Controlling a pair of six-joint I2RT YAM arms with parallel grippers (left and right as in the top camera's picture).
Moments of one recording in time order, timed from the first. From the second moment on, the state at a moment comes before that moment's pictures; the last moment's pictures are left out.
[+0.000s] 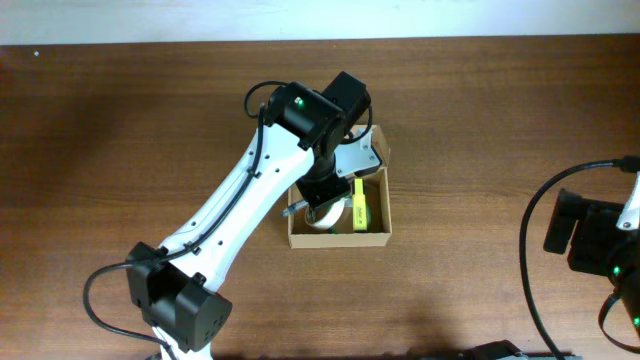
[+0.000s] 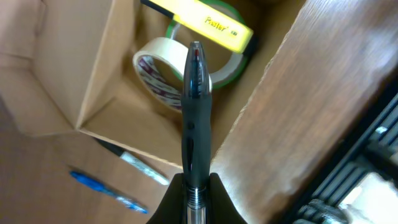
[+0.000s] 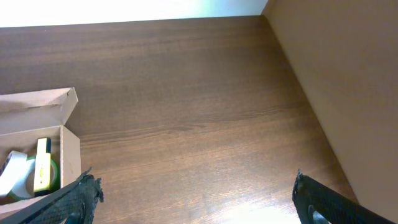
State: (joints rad) left arm -0.65 1.93 1.99 -1.56 0.05 0.49; right arm 0.21 1.11 2.02 -1.69 0.45 0.20
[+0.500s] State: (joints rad) left arm -0.65 1.93 1.97 -1.34 0.07 0.68; right arm 0.21 1.11 2.02 -1.69 0.45 0.20
